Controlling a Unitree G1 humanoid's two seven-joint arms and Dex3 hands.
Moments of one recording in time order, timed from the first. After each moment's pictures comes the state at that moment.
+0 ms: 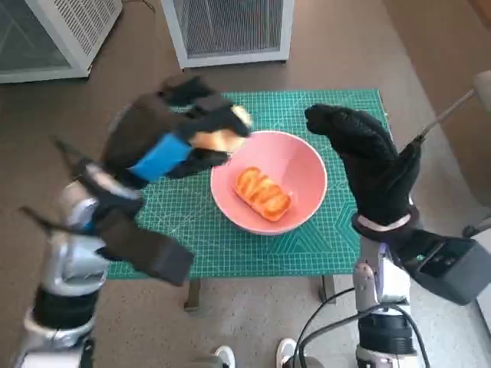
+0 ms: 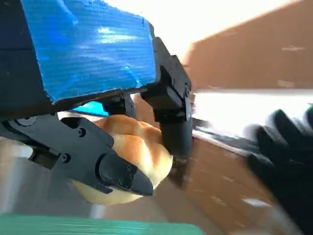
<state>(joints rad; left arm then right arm) -0.70 0.45 -0.17 -0.03 0.48 -0.21 -0.21 -0.49 -0.06 -0.10 0.18 0.40 -0.48 0.53</state>
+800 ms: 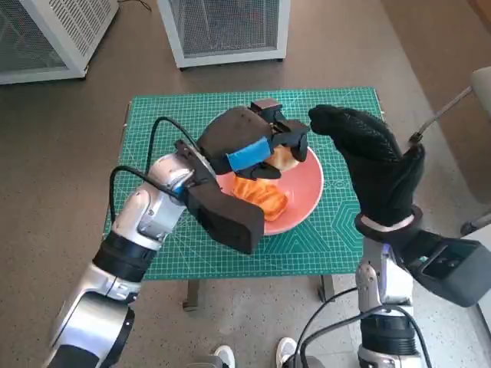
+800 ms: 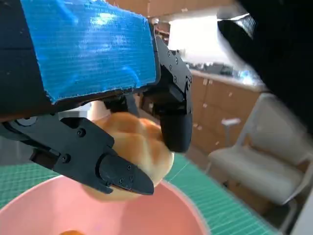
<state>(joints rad) -0.90 0.34 -0.40 0.51 0.66 -0.38 -0.14 -0.48 -0.07 -0.11 0.16 0.40 -0.48 0.53</state>
